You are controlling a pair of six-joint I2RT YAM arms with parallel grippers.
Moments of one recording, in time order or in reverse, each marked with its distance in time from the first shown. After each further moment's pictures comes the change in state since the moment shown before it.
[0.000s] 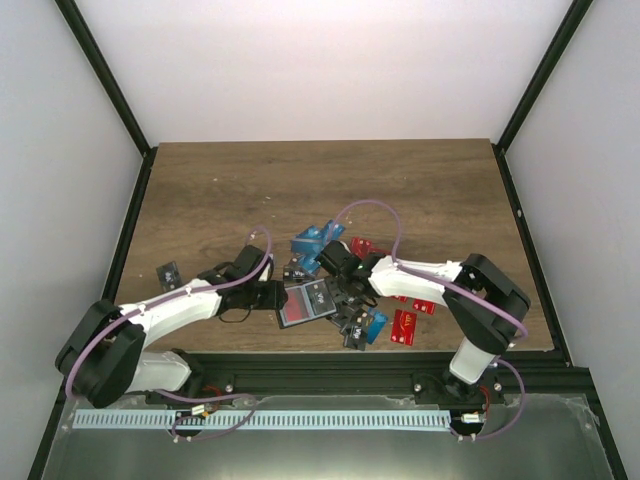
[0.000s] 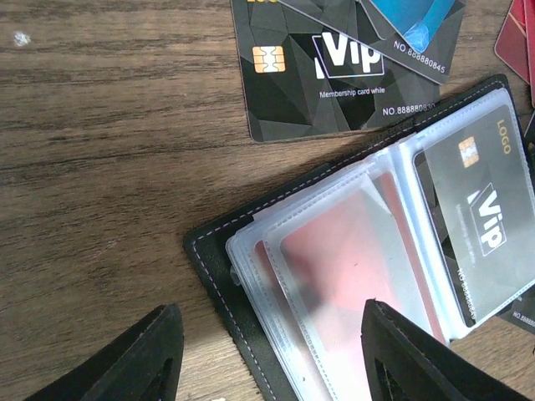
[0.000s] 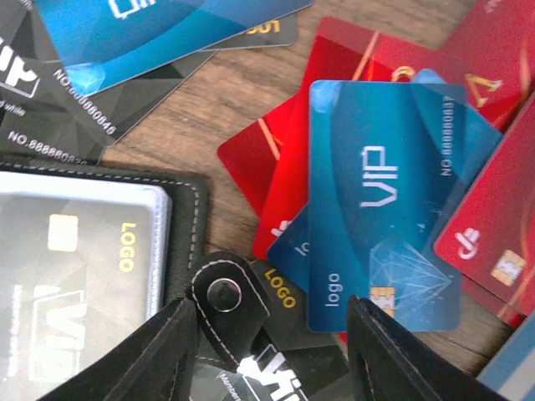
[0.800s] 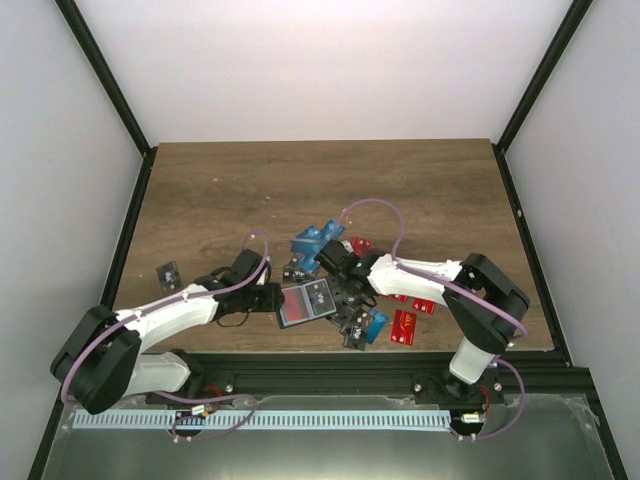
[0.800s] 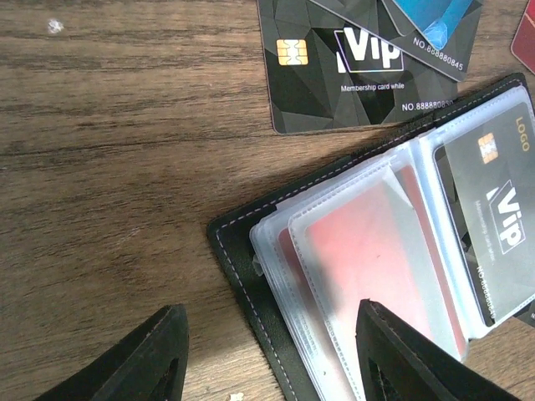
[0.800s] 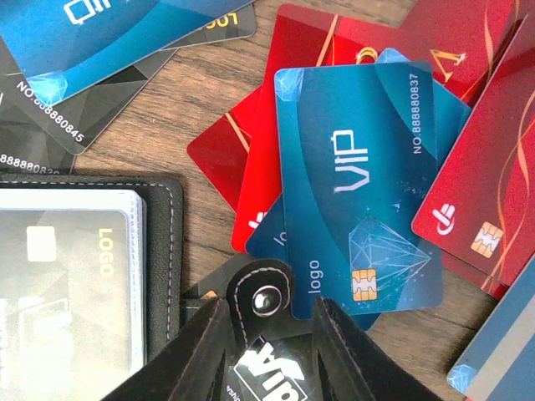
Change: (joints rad) left arm -0.004 -0.032 -0.045 0.032 -0.029 -0.010; right arm 0.000 -0.001 0.020 -0.052 0.036 0.093
